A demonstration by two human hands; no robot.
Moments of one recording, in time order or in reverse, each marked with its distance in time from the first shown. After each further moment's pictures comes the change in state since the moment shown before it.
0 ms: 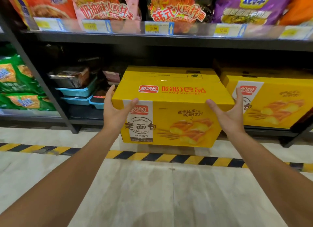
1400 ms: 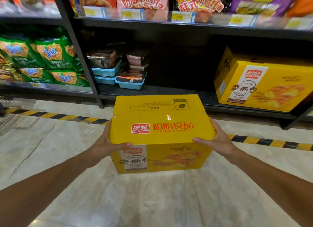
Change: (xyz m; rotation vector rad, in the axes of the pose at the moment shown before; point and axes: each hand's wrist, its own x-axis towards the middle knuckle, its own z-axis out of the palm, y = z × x) left_hand -0.163 -0.044 -0.189 0.174 -0.446 -0.447; right_hand -0.176 0.029 -0.020 -0.104 -0.598 0.284
